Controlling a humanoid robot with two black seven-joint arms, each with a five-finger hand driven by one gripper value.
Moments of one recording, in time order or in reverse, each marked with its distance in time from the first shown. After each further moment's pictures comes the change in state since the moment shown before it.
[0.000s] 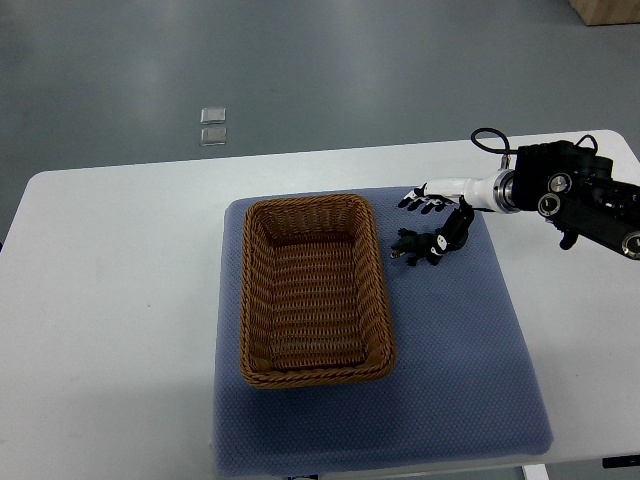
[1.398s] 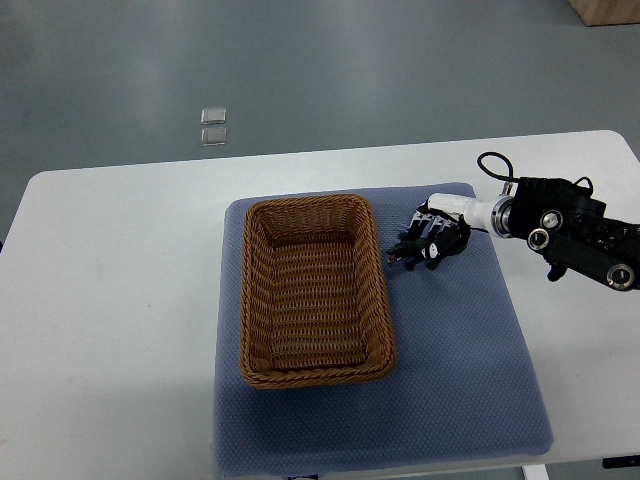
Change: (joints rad) left arm 0.000 0.000 -0.001 0.000 0.000 0.000 0.000; right arm -0.102 0.031 0.017 -0.020 -0.009 -0.149 0.019
